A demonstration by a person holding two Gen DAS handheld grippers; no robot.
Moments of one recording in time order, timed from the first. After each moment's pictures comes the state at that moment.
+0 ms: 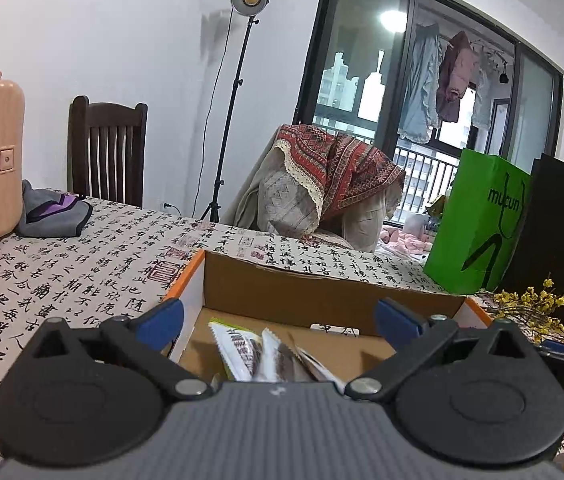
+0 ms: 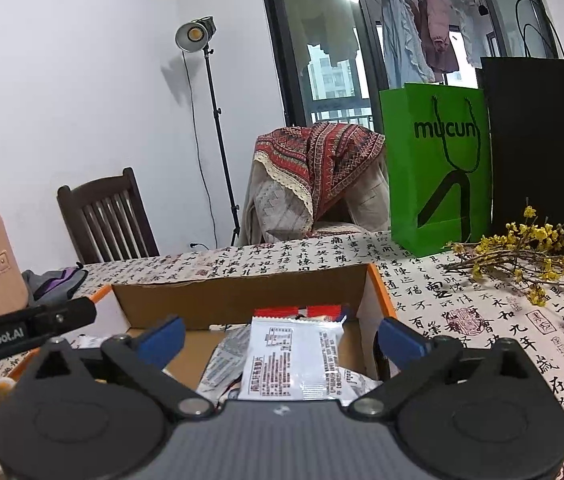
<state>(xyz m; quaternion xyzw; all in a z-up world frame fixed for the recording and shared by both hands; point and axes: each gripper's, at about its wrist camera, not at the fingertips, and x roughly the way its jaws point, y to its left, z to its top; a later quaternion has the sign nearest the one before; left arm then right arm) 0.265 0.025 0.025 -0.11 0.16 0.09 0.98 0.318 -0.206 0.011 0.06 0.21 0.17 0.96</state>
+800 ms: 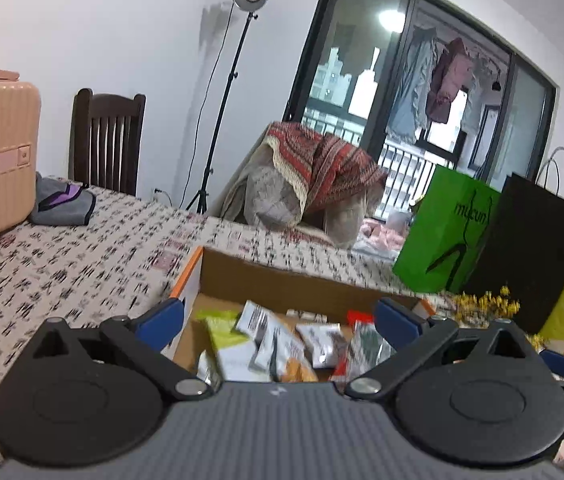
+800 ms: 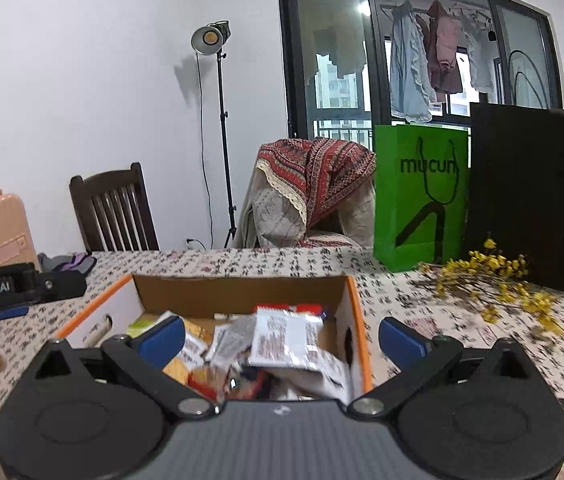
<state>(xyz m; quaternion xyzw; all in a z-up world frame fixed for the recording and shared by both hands) 0.203 0.026 0.065 -0.14 0.18 0.06 0.97 0.241 -0.225 0.054 0.02 0.20 0.16 0.97</state>
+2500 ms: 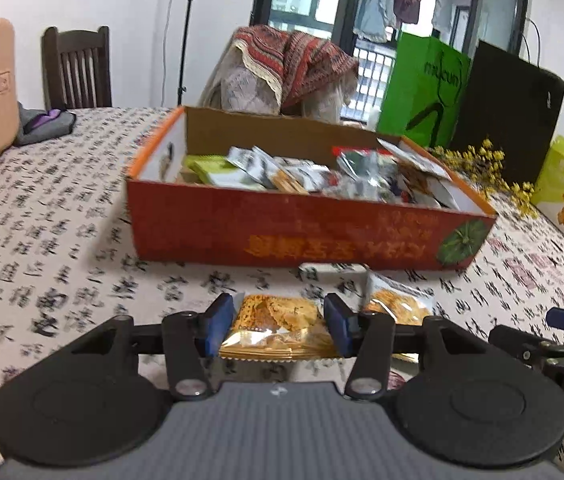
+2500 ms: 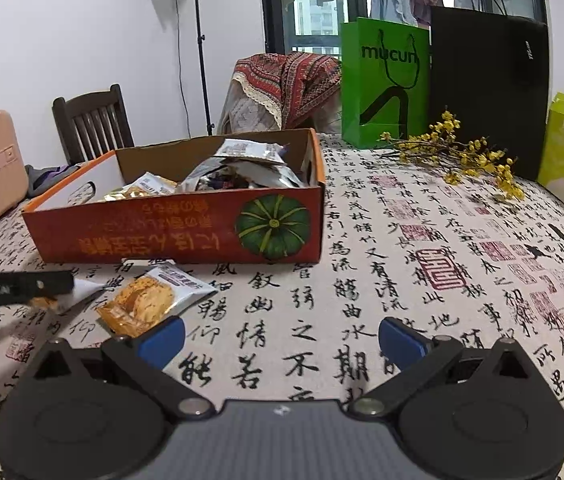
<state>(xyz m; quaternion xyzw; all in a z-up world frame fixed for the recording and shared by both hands) 0.149 0.000 -0.013 -0.08 0.30 0.01 0.95 0.172 -0.254 -0.029 0.00 0.32 0.13 0.94</state>
